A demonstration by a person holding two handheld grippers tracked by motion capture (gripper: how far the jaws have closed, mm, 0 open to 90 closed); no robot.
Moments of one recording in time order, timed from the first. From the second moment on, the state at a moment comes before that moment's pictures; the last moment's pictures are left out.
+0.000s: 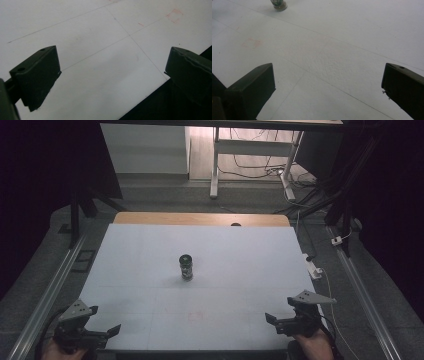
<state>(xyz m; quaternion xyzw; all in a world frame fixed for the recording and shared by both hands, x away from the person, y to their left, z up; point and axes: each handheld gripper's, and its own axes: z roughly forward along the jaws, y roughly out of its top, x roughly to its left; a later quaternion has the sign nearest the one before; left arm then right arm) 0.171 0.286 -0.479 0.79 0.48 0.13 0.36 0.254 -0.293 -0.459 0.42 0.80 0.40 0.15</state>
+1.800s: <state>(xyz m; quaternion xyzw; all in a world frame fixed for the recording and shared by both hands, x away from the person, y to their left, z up) 0.186 0.274 -0.473 0.80 0.43 0.11 0.41 0.257 -0.289 -0.461 0.41 0.81 0.39 0.13</state>
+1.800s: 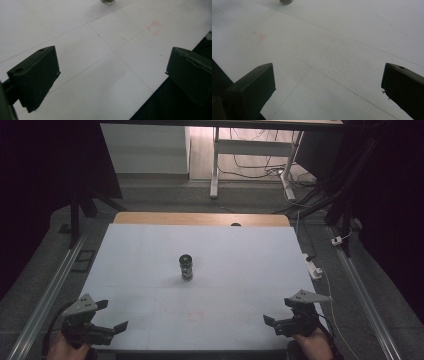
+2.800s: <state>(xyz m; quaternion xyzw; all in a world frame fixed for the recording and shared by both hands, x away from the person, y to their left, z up) 0.241 0.233 -0.478 0.81 0.40 0.12 0.40 0.259 -0.288 -0.461 0.40 0.82 0.39 0.12</state>
